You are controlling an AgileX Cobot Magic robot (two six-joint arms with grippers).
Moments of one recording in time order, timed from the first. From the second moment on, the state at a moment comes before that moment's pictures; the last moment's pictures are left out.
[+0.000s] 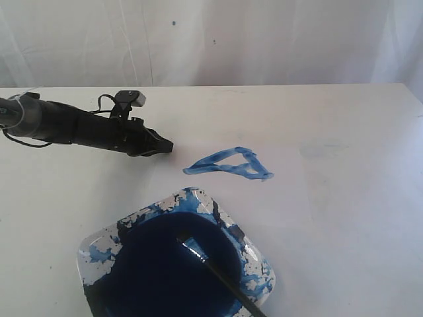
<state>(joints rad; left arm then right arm) -0.23 2.33 -1.55 -1.49 0.68 1.57 0.65 0.25 -0.43 -0.21 0.23 0.03</state>
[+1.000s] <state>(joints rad) -0.23 2.33 -1.55 -1.49 0.67 1.57 0.10 0.01 -0.06 -0.21 0.20 0.18</state>
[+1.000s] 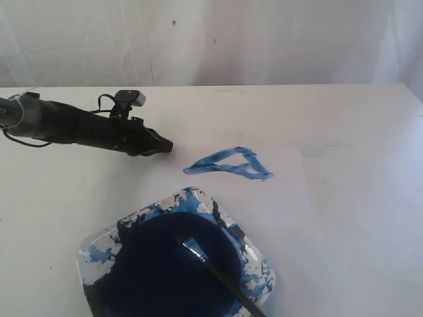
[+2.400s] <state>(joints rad) -0.23 2.33 -1.55 -1.49 0.67 1.57 0.05 0.01 0.00 0.00 0.32 0.01</state>
